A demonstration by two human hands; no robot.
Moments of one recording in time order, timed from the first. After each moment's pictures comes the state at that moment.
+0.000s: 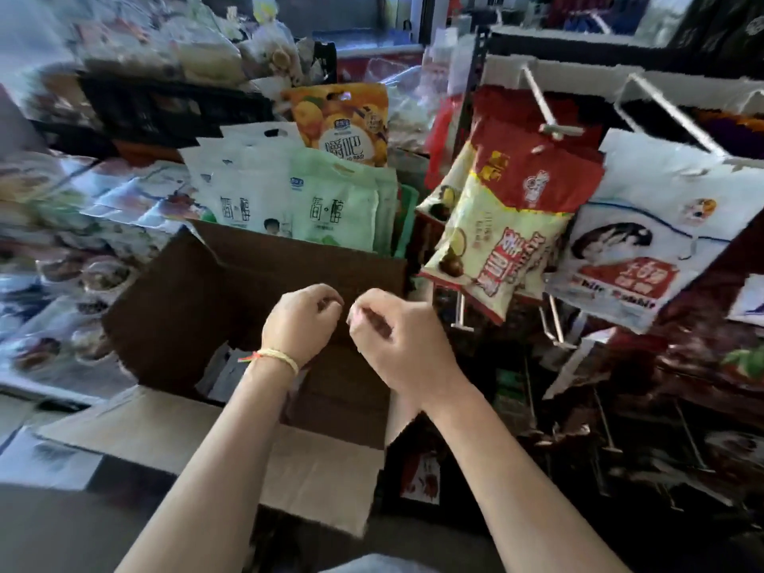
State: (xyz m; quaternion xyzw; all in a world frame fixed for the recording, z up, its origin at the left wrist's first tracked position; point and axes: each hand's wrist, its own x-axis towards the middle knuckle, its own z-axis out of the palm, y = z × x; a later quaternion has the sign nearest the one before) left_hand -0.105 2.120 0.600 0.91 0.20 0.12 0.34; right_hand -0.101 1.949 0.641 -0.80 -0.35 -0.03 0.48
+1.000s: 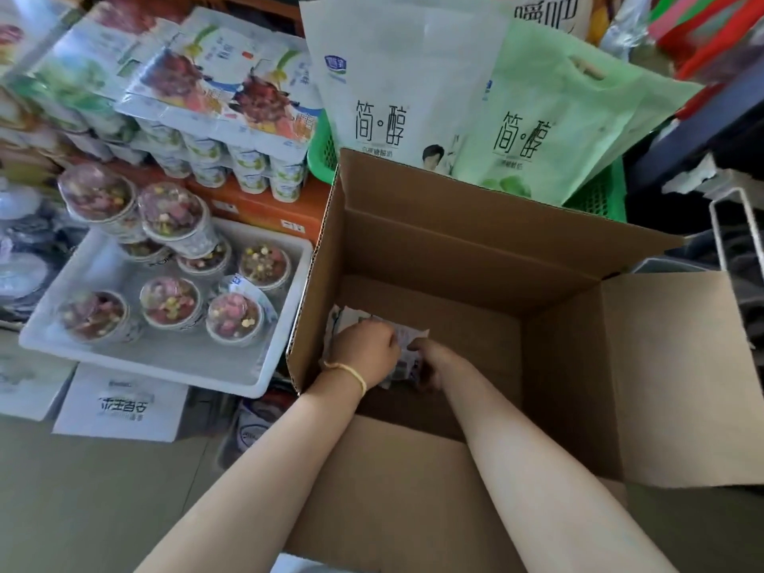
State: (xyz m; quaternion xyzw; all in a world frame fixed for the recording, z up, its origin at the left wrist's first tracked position) left_hand -0.112 2.339 0.442 0.95 0.08 -0.19 0.23; right_hand -0.058 2.219 0.409 -0.68 0.34 0.48 0.44
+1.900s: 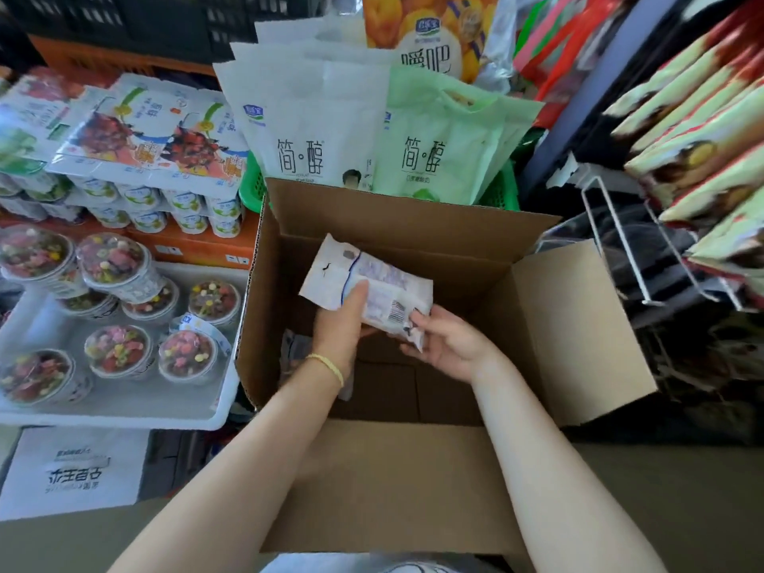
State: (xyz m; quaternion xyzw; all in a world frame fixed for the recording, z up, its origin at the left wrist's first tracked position) left_hand -0.099 2.292 0.507 0.53 0.31 -0.03 0.79; right_hand -0.063 2.127 0.494 -0.53 0.16 0.37 0.75
